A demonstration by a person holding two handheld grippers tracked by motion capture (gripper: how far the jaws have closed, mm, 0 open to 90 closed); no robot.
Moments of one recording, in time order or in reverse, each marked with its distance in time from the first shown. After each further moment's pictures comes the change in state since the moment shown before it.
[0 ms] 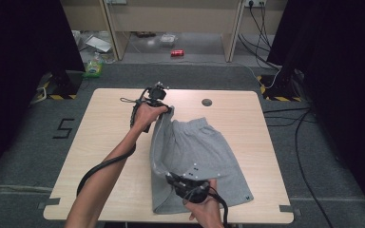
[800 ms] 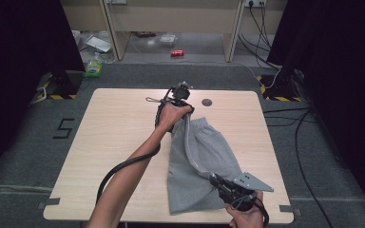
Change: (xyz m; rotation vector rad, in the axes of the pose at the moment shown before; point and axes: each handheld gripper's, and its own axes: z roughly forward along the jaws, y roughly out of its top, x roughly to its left) left arm -0.064 0.024 0.031 -0.012 -0.047 0.004; right arm -0.055 -0.037 -0.094 -0.079 -0.192 0.114
